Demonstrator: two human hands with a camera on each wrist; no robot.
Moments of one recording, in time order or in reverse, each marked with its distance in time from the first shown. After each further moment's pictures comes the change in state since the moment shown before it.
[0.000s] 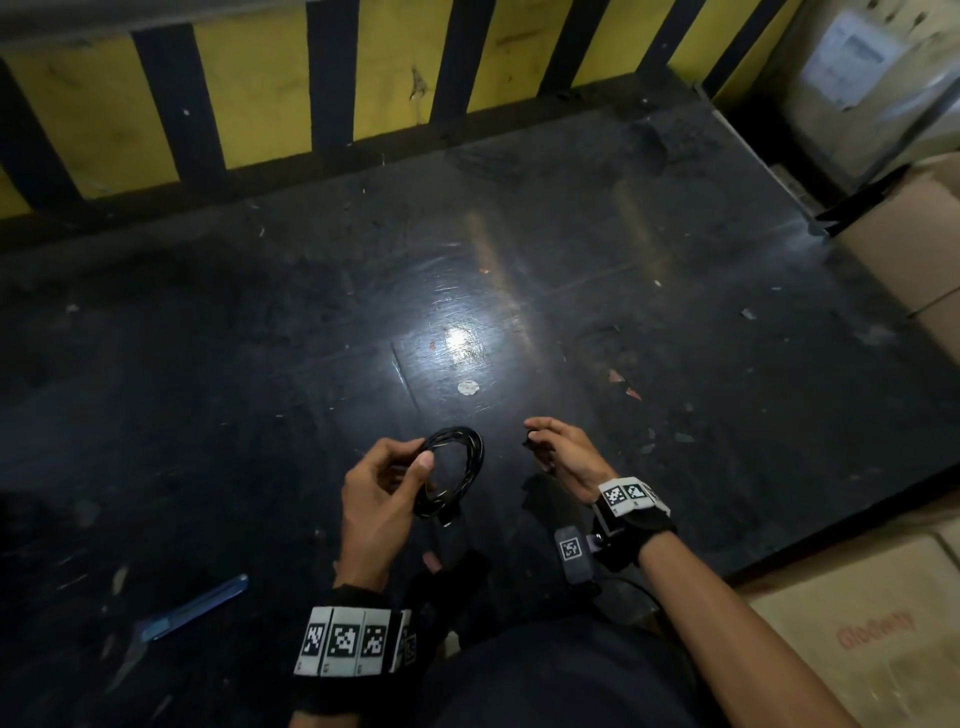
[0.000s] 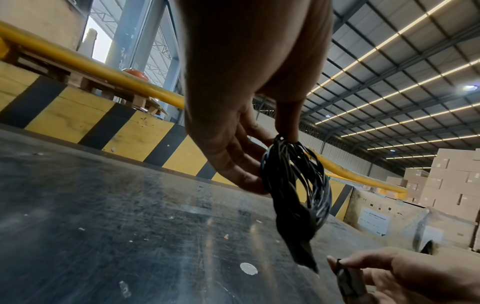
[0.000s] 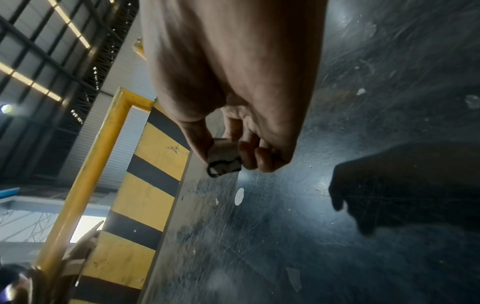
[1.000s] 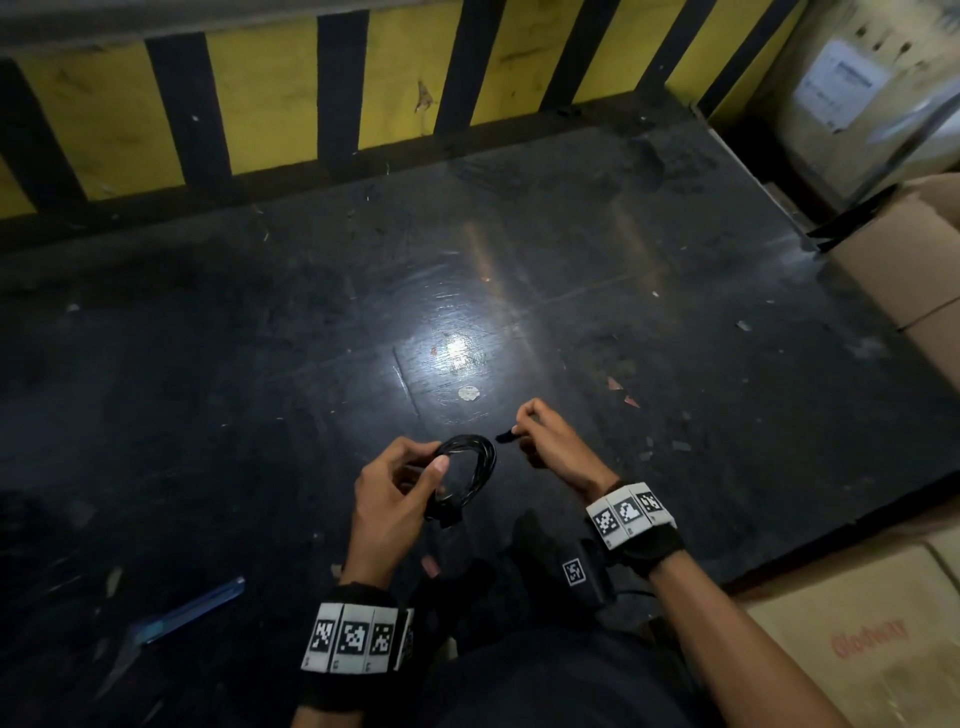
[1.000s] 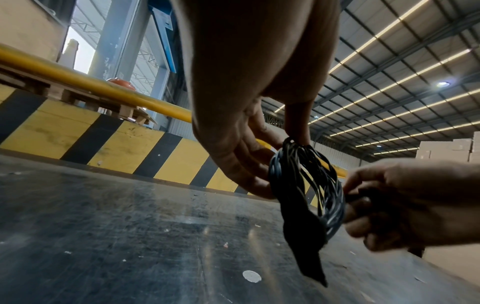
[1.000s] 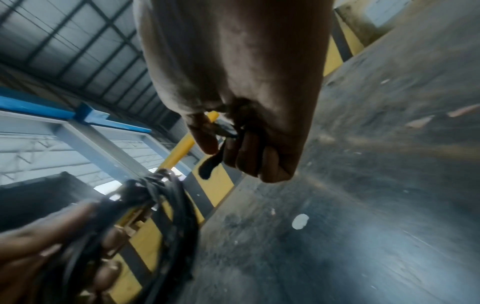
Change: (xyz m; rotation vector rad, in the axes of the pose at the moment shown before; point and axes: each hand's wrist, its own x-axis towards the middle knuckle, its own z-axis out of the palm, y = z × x) left_hand 0.002 0.000 0.001 0.045 -0.087 0.038; right_hand -0.038 -0.042 0.032 -0.359 -0.122 -0.181
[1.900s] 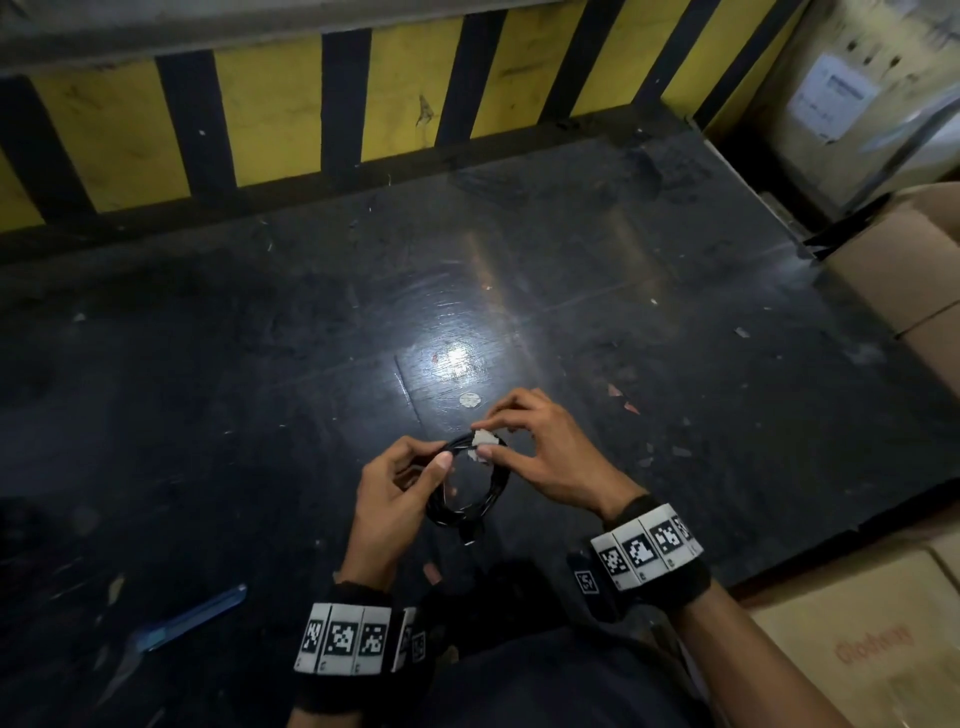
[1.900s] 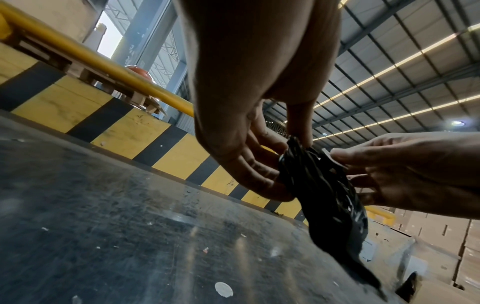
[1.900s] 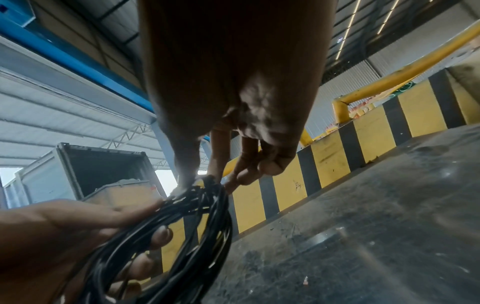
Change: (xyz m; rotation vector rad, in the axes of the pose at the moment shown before) left_hand -0.002 0.024 0.005 -0.156 -0.020 -0.022; right_hand -0.050 -0.052 0.004 -0.688 -0.064 -0.592
